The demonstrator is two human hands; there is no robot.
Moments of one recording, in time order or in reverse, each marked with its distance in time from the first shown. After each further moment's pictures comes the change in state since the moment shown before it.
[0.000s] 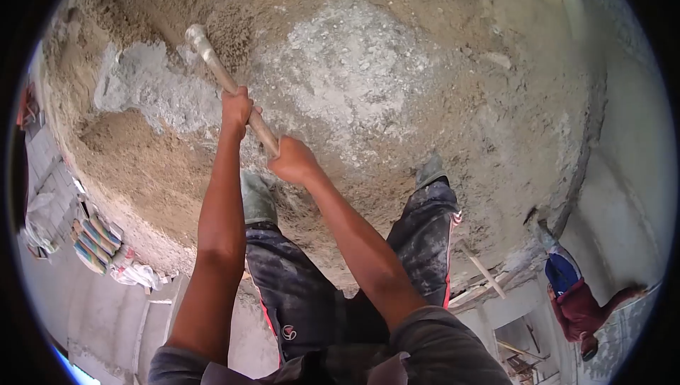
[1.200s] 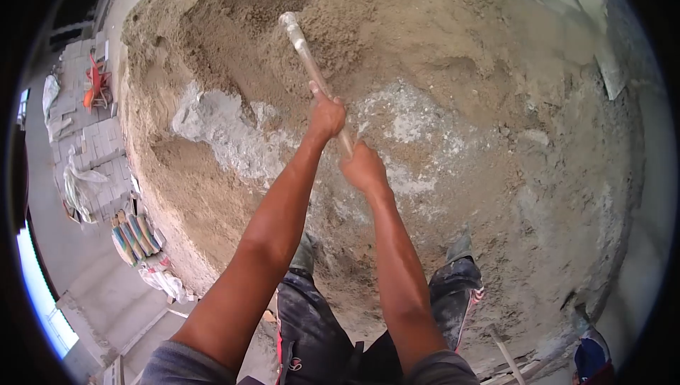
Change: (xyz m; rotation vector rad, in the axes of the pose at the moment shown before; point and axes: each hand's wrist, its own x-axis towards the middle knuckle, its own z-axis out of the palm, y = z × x) left_hand -0.033 0.150 0.107 0.567 -0.015 0.401; right_hand 0.028 -0.038 -0.140 -0.123 0.304 -0.099
